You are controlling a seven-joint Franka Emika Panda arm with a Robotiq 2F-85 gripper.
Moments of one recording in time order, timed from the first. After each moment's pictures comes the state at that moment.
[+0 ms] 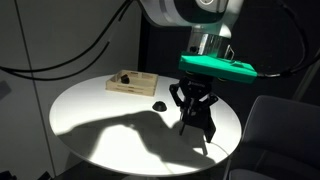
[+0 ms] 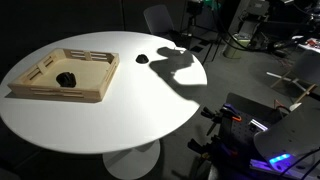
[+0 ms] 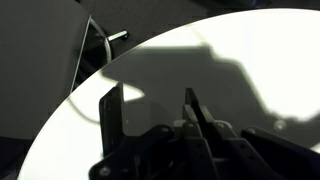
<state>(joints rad) -0.31 0.22 -0.21 -1.89 0.05 2.03 -0.93</state>
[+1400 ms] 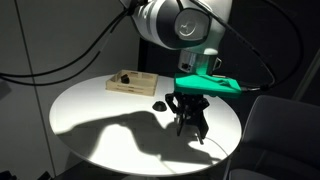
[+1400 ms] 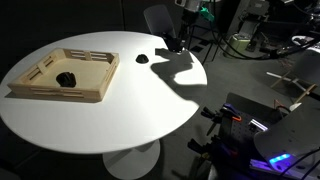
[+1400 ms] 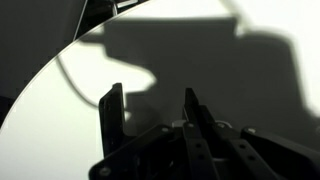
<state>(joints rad) -0.31 0.23 -0.18 -1.99 0.14 2.25 -1.08</state>
